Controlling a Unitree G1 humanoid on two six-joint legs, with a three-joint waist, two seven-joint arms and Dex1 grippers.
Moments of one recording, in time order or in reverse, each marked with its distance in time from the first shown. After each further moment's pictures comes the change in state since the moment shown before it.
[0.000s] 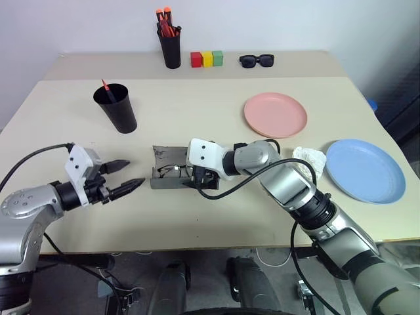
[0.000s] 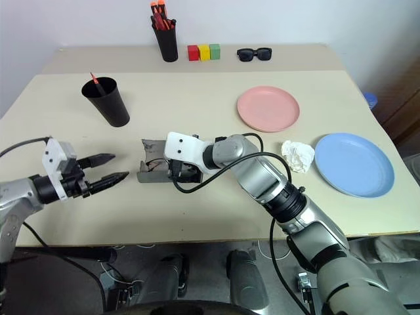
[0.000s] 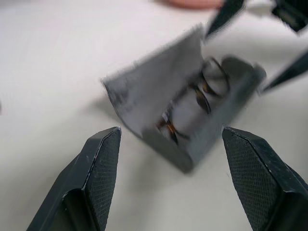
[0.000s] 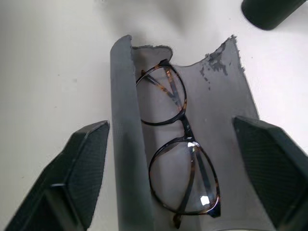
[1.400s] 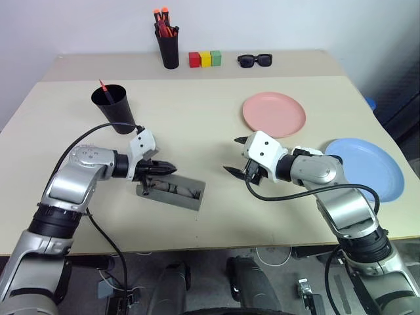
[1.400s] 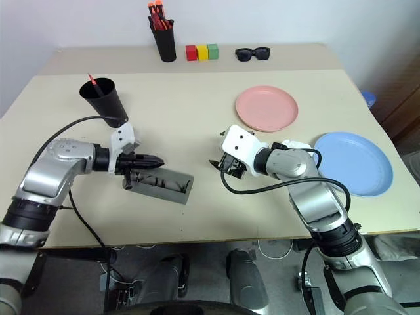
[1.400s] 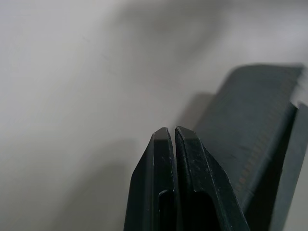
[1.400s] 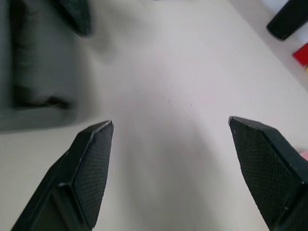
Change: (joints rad) left arm -0.374 0.004 -0.454 0.216 0.250 0.056 -0.206; right arm 0.331 -0.210 -0.317 -0.279 0.042 -0.026 -0.109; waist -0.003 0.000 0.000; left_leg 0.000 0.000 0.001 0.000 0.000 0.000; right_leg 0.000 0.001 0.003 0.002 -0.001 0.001
